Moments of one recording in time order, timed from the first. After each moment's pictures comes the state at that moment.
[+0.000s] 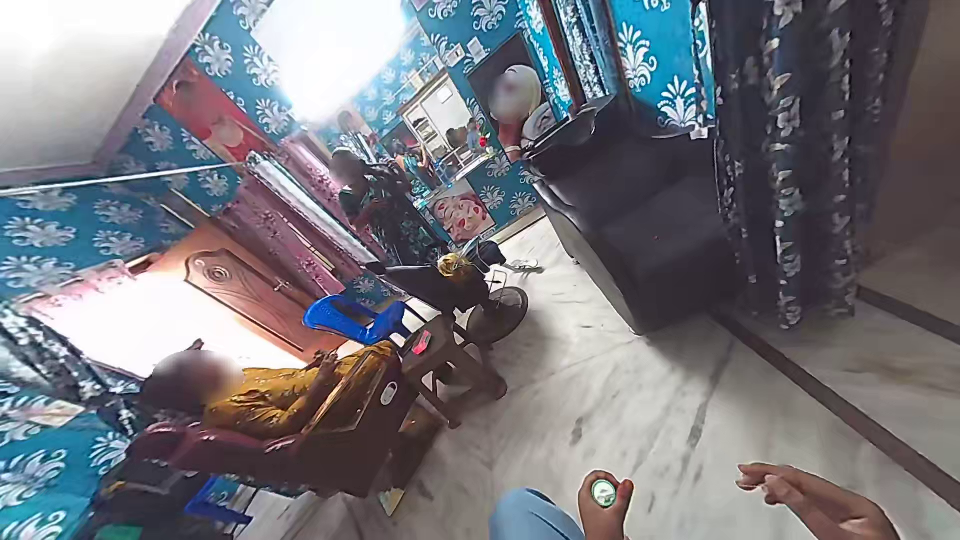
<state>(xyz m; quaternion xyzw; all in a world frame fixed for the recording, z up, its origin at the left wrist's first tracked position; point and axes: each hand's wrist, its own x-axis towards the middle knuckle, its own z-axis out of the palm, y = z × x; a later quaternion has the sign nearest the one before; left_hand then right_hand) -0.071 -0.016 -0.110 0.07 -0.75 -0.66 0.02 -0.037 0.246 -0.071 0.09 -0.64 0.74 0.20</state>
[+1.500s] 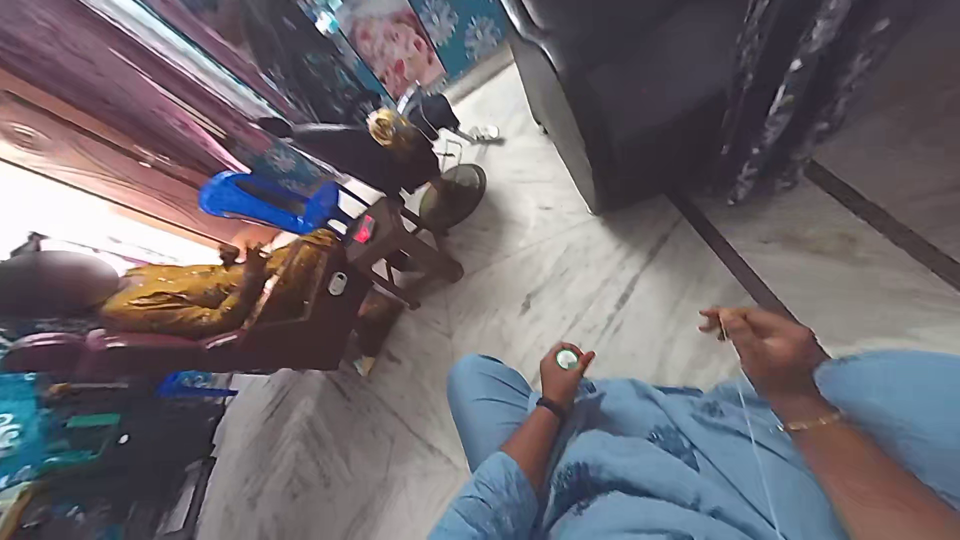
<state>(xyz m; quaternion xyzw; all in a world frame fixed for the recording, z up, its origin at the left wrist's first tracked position) -0.076 -0.001 -0.133 0.06 -0.79 -0.61 -0.07 -0.063 0.281 -0.093 -0.02 -0.79 0.58 0.21</state>
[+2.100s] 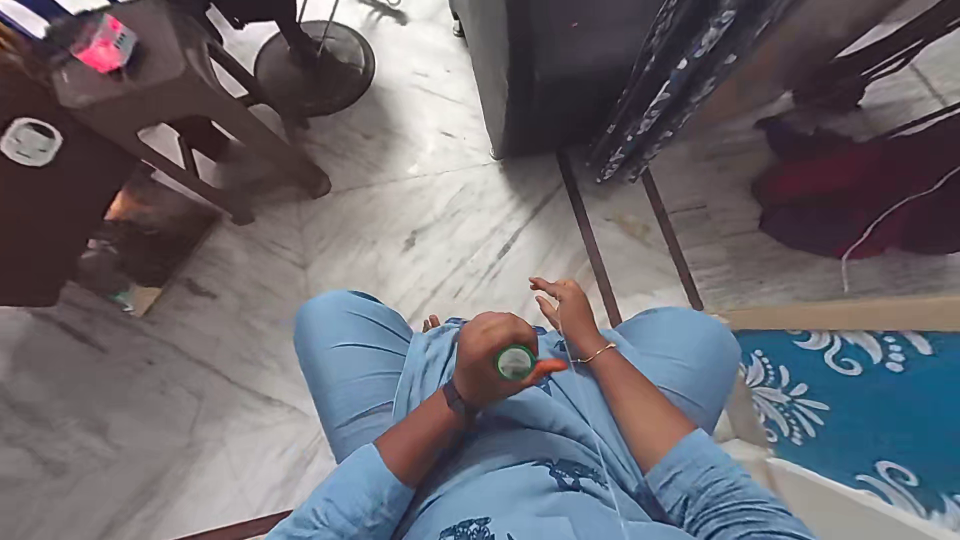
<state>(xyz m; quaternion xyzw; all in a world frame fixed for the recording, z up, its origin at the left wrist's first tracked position) -0.037 0.038 -0.053 -0.32 -0.70 -0.62 0.17 -0.068 0.247 -0.137 0.03 -0.94 0.35 -0.03</state>
